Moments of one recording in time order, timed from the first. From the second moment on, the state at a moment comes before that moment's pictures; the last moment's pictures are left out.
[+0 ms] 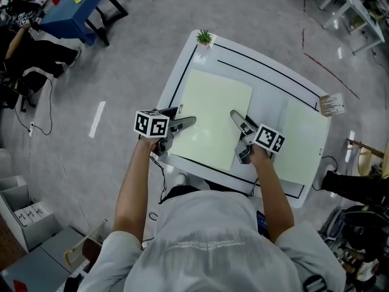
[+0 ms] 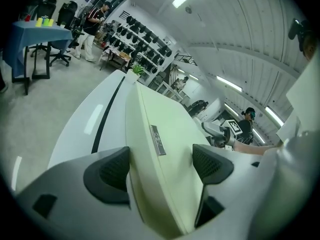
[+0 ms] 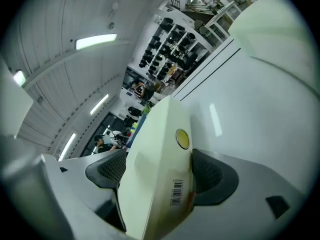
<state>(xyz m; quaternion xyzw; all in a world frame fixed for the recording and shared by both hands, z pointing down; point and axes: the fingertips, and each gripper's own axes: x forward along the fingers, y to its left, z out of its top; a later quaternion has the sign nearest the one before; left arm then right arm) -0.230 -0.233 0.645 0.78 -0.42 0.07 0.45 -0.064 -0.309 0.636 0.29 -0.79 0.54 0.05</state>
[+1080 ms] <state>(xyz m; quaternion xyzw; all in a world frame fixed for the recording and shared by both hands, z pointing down) -0.233 -0.228 0.635 0.80 -0.40 0.03 0.45 -0.069 -0.291 0.616 0.16 -0.85 0.50 0.06</state>
